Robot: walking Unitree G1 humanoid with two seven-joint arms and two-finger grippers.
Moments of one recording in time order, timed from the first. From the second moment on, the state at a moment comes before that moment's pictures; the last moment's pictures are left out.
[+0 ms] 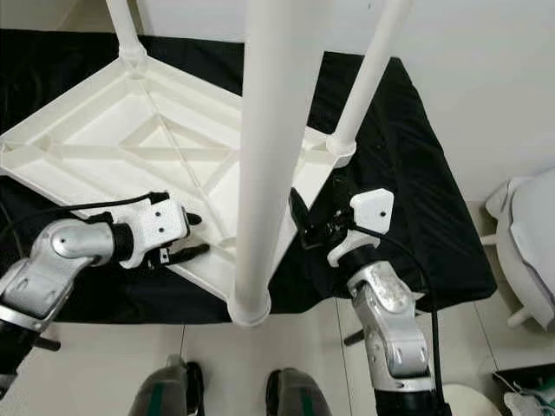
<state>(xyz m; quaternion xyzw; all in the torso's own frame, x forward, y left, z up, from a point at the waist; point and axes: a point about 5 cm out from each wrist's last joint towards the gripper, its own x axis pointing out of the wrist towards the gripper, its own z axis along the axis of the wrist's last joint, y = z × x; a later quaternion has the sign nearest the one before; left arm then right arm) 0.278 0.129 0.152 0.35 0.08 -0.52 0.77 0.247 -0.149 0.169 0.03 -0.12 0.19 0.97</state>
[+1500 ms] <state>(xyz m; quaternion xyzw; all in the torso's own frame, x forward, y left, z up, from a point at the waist) 0.308 0.102 0.151 0.31 0.10 -0.51 0.80 0.246 -0.192 0.162 0.02 -0.11 -0.04 0.99</state>
